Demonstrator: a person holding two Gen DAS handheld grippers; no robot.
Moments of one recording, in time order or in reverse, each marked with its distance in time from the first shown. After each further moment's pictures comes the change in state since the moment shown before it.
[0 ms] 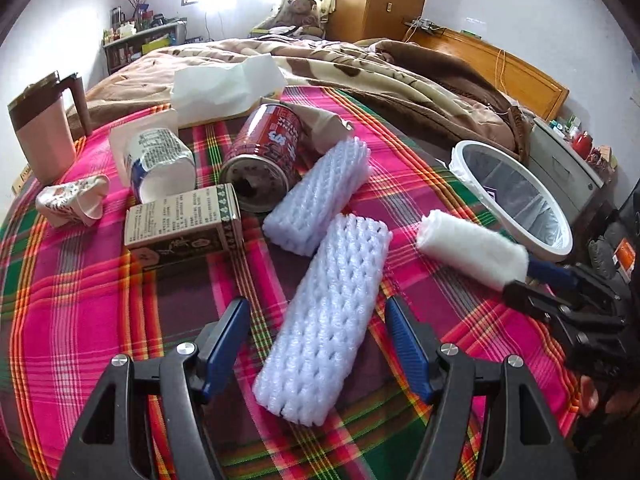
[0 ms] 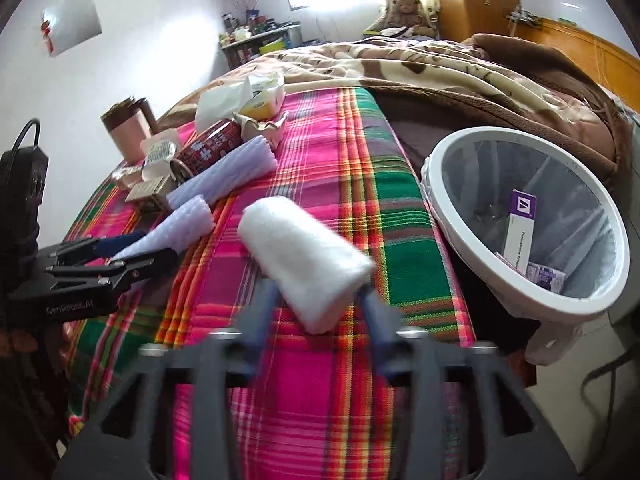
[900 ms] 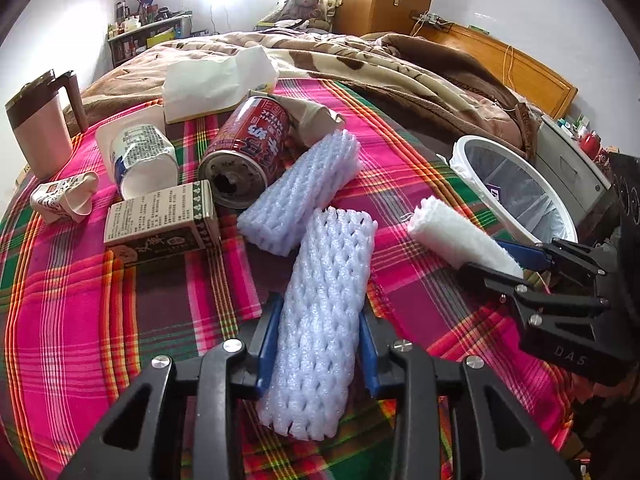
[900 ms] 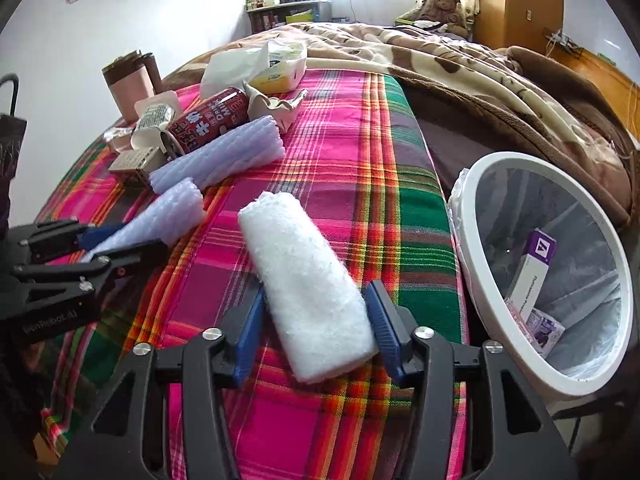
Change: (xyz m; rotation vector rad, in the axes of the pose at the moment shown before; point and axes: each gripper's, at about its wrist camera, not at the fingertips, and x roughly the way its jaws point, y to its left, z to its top) left arm 0.011 -0.018 0.004 -0.020 0.026 0.021; right arm 0.022 0.003 0.018 -0.112 0.095 -0.011
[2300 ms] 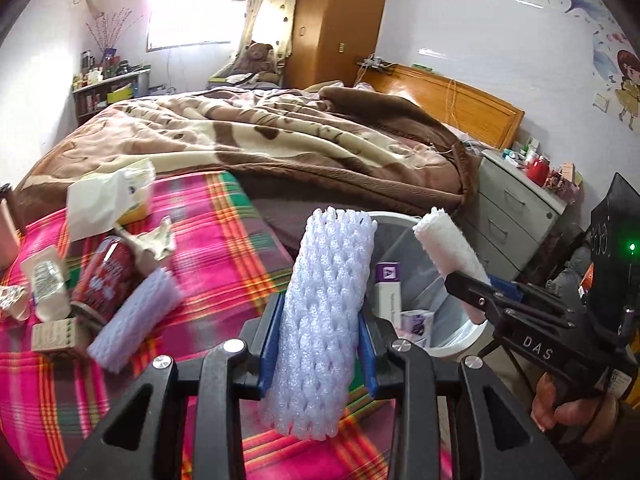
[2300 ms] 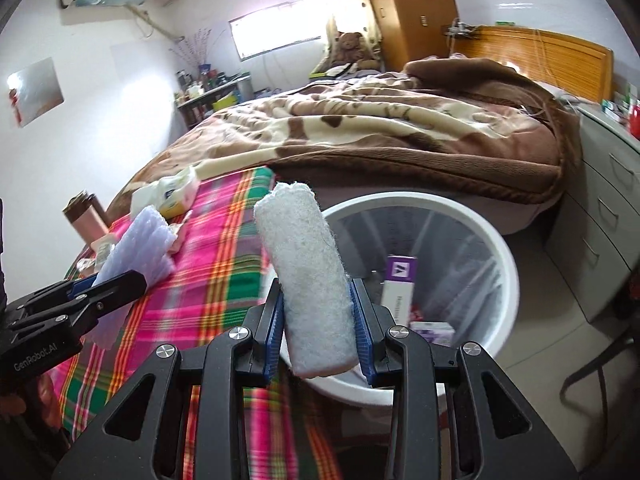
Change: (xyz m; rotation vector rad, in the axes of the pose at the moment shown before) left arm -0.021 -0.135 0.064 0.070 -0.193 -0.125; right arm -0.073 -0.122 -0.002 0.285 -0.246 -0.089
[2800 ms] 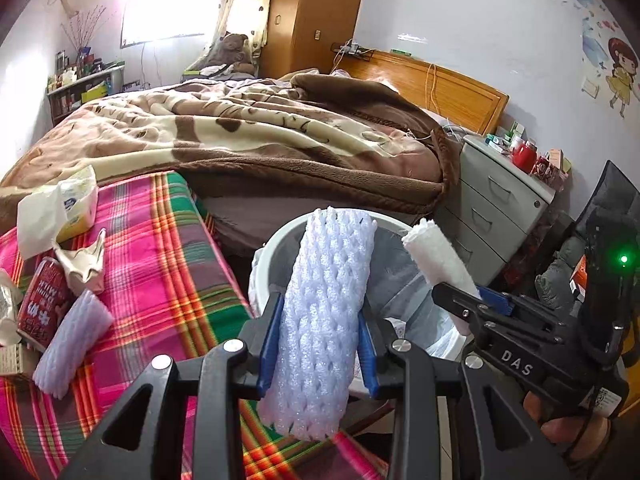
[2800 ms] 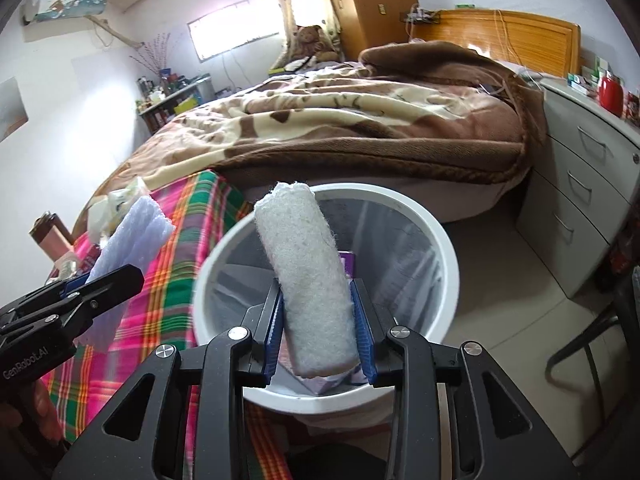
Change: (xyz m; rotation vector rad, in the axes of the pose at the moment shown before) left arm 0.042 -0.049 0.013 0.044 0.040 -0.053; right arm 0.013 -0.041 0.003 0.076 0.037 -0.100
